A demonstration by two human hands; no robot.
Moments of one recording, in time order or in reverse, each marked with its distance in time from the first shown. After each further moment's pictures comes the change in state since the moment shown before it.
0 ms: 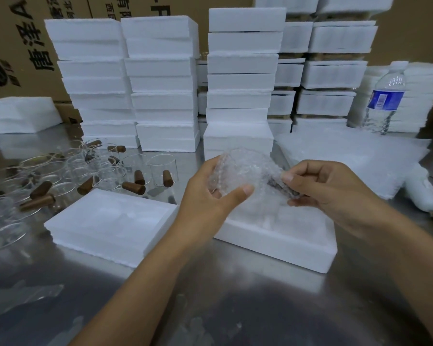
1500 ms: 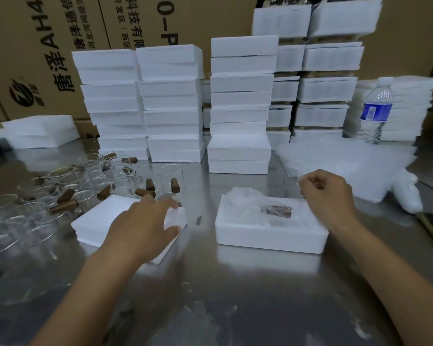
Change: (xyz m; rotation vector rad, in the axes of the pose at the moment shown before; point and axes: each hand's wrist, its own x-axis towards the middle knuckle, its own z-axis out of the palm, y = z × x) left_hand -0.038 0.023 -0.079 1.385 -0.077 -0.246; right_hand 0.012 0.040 -0.022 -0.468 0.541 -0.018
